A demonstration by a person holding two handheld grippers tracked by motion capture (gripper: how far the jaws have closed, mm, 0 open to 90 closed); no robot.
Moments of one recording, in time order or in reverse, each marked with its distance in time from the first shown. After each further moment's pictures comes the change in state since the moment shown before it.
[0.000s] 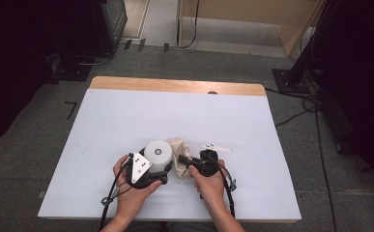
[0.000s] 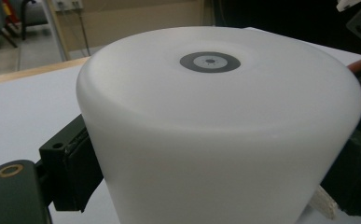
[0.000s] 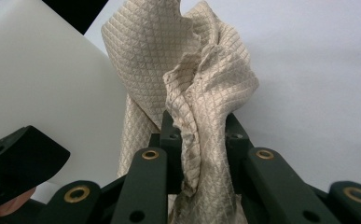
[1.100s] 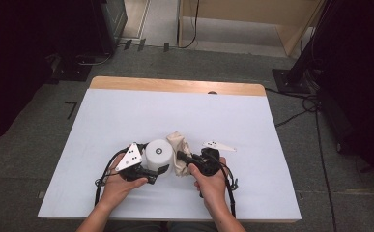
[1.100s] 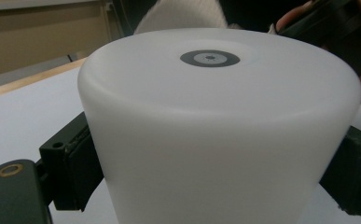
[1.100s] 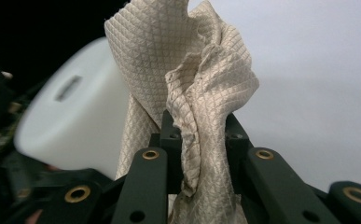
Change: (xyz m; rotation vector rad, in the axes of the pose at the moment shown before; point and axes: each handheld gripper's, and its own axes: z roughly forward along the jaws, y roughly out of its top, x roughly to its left) left arm 0.048 -0.004 0.013 -0.051 -0.412 0.110; right arm 0.022 0.013 -0.019 -0.080 0.055 -0.050
